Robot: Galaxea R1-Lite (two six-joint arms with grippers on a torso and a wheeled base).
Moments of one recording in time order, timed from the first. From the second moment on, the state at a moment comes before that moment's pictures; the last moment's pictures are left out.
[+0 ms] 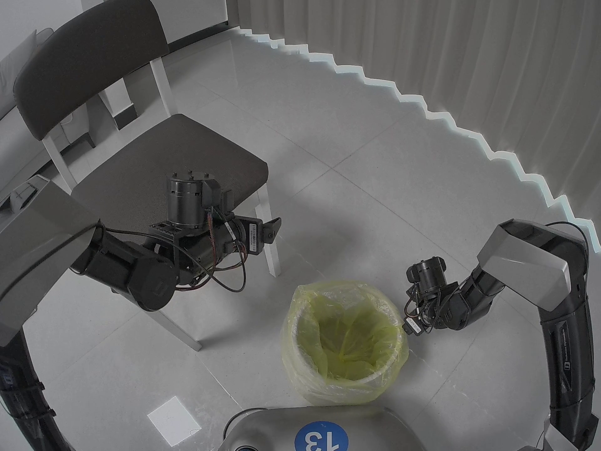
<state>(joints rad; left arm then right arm) -0.45 2.03 -1.08 -0.67 0.10 -0.04 0.32 2.51 -1.16 -0.44 -0.42 -0.36</state>
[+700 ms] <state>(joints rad) -0.45 1.95 -0.95 -0.73 0.10 -0.06 0.26 2.58 -1.38 -0.26 -0.50 -0.06</state>
